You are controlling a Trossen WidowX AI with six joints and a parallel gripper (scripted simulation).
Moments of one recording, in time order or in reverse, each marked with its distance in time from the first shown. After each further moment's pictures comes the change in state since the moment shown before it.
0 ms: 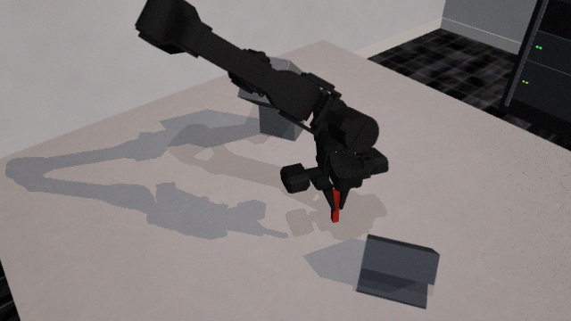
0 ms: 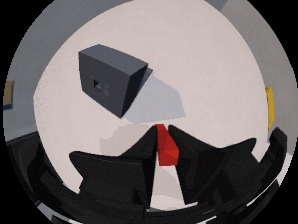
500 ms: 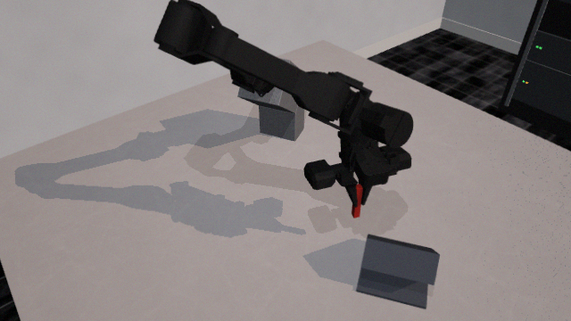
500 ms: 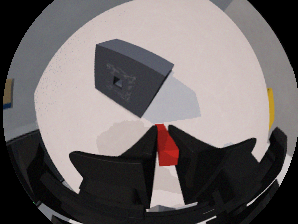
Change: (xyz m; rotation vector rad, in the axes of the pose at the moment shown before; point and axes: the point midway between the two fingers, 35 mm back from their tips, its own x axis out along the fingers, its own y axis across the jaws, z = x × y) arm 0.000 0.043 0.004 -0.011 0.025 0.001
